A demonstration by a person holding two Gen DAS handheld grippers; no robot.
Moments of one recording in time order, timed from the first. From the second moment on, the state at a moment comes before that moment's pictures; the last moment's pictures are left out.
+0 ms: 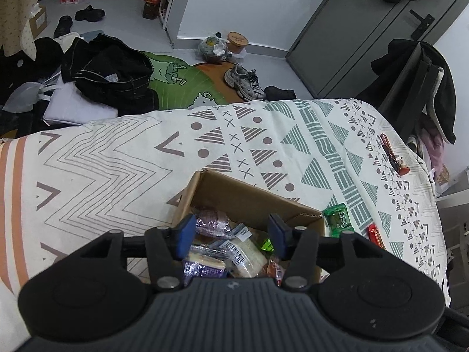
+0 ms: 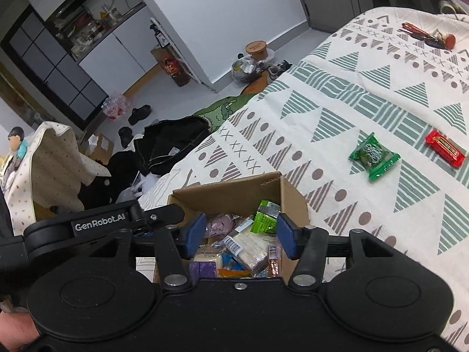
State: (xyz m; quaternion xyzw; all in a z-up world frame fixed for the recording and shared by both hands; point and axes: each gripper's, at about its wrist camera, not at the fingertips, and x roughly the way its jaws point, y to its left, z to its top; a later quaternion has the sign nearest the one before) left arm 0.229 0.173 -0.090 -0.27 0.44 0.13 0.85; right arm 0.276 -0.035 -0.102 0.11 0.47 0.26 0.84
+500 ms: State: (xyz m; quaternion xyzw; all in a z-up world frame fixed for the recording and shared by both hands) left arm 0.204 0.146 -0.071 -0.24 0.42 0.13 0.86; right arm 0.255 -0.074 -0.087 0.11 0.45 0.21 0.86
